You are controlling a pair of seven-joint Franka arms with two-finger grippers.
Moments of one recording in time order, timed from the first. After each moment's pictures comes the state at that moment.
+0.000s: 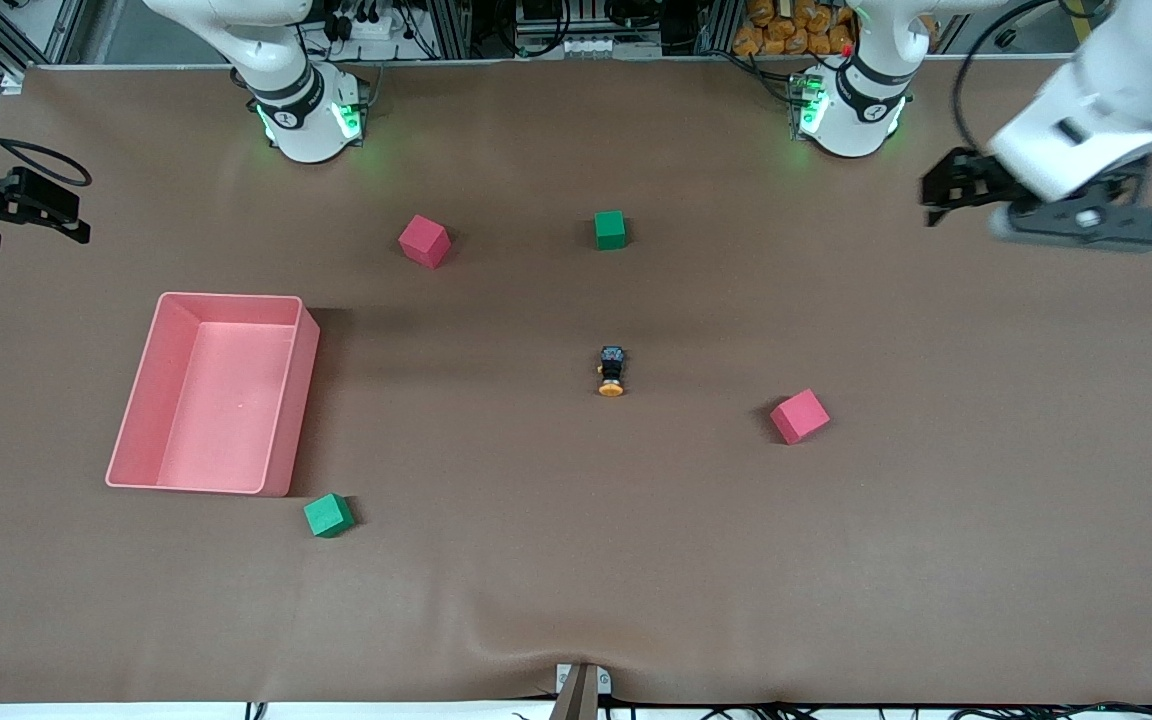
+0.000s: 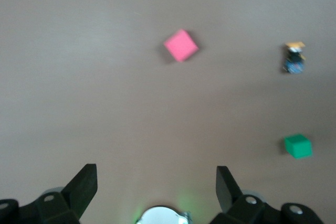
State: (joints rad) left arm -0.04 0.03 -0.27 -1.53 -0.01 1.43 -0.11; right arm -0.08 -0.05 0.03 -1.60 0.01 1.47 -0.15
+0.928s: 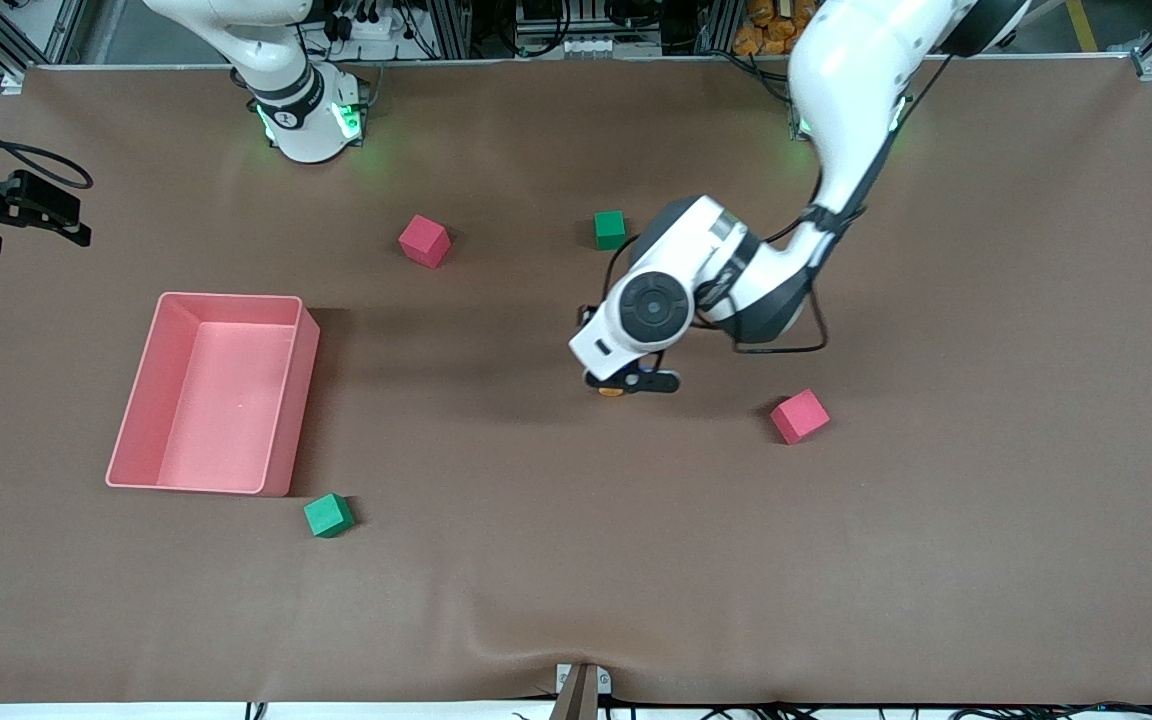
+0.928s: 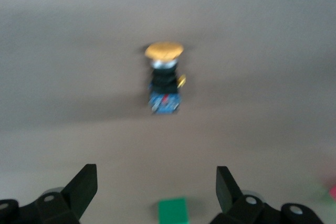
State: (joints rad) left arm -0.51 0.73 -0.26 -1.35 -0.08 1.87 -0.65; right arm -0.08 -0.05 0.03 -1.60 0.01 1.48 -0.15
